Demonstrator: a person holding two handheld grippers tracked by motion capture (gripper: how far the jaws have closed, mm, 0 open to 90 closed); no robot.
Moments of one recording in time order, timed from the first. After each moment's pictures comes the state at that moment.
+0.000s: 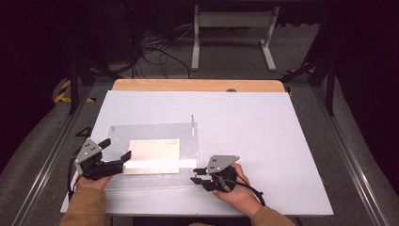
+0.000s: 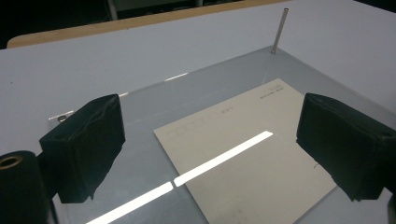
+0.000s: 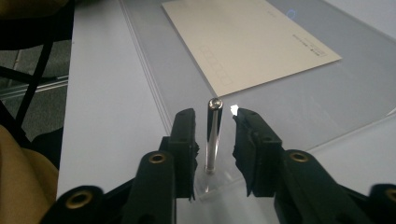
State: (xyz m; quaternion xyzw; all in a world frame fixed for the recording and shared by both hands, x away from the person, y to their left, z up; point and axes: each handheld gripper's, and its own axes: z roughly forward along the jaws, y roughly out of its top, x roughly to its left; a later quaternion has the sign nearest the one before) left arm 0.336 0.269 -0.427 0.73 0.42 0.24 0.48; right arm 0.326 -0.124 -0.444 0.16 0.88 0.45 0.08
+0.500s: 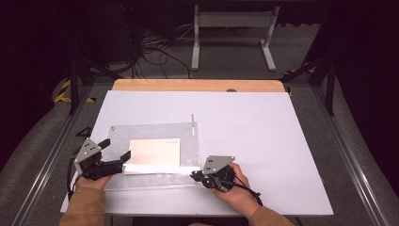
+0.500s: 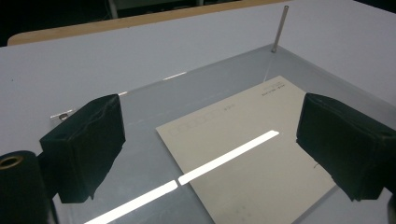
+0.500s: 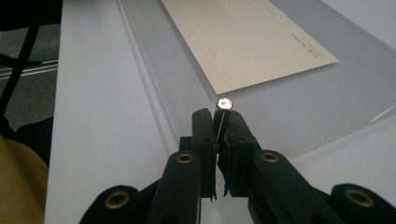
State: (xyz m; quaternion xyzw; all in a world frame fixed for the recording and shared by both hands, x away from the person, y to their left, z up) left arm 0.337 0.271 -0.427 0.73 0.42 0.24 0.48; right arm 0.324 -0.118 -0.437 0.15 0.89 0.42 0.11
